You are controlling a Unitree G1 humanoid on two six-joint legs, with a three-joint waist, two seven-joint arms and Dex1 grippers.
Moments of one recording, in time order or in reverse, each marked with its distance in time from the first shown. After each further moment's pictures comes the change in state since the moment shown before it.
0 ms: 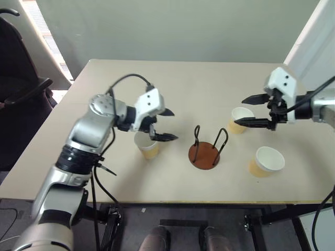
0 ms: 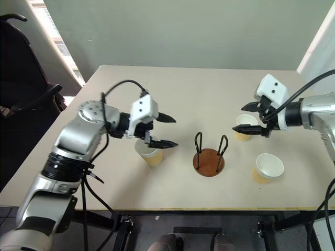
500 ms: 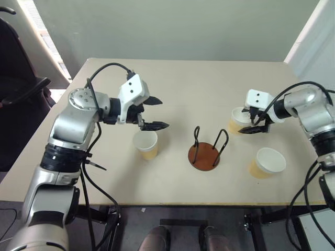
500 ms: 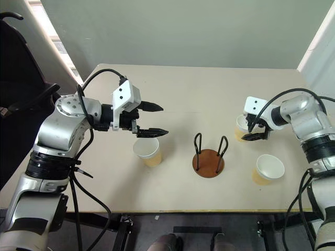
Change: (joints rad) left arm 0.006 0.031 0.061 -0.011 -0.043 0.021 0.042; right arm -0.210 0.202 0.201 0.598 -0.463 -0.430 0.142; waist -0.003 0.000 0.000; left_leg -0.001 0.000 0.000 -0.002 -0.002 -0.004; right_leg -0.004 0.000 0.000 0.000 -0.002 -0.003
